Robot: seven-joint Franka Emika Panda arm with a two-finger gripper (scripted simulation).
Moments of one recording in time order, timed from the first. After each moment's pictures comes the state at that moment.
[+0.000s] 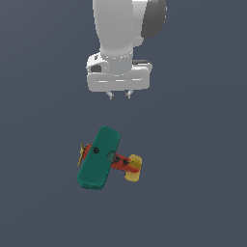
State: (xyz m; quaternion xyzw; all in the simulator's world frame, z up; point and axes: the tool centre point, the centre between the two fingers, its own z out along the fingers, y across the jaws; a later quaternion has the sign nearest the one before) arm -0.066 -0.013 0.305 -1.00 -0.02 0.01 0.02
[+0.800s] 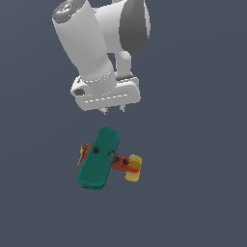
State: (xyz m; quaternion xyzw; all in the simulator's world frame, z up) arm -0.014 -0.034 0.281 -0.99 0.01 0.02 0.11
